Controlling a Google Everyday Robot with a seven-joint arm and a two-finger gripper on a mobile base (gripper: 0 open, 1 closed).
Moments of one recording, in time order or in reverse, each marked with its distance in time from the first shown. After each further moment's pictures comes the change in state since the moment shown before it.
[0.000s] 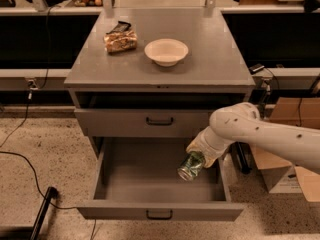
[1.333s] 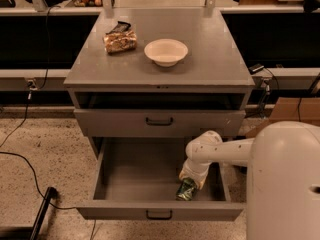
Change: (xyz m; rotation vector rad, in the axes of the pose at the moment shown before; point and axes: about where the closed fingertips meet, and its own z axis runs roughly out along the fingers) arm -0.014 0.057 0.180 -0.218 -0.067 -0.110
